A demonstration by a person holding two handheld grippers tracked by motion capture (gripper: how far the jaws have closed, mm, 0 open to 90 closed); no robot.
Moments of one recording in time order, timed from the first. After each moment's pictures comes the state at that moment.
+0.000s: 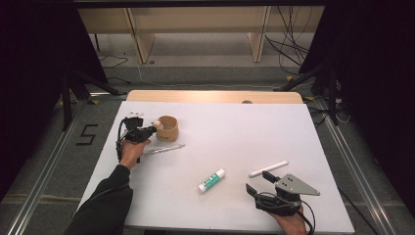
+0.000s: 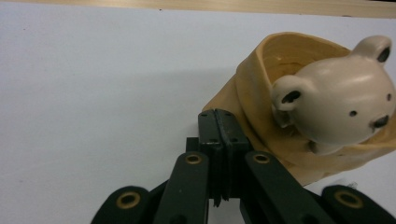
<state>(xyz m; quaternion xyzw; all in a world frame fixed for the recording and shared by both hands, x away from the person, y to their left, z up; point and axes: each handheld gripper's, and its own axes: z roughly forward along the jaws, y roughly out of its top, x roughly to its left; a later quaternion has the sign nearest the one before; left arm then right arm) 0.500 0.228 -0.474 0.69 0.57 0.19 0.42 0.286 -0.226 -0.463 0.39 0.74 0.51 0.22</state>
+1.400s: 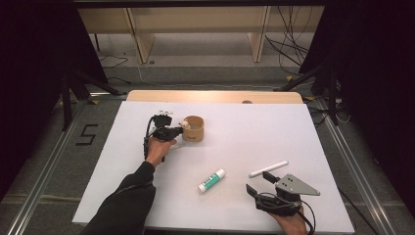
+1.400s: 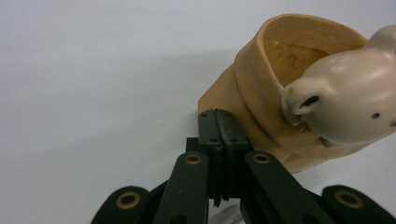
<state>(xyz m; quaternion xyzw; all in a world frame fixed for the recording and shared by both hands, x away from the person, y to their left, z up) 0.511 0.143 -0.472 0.72 0.55 0.14 0.41 0.285 -0.226 -0.463 0.38 0.74 0.51 0.22</state>
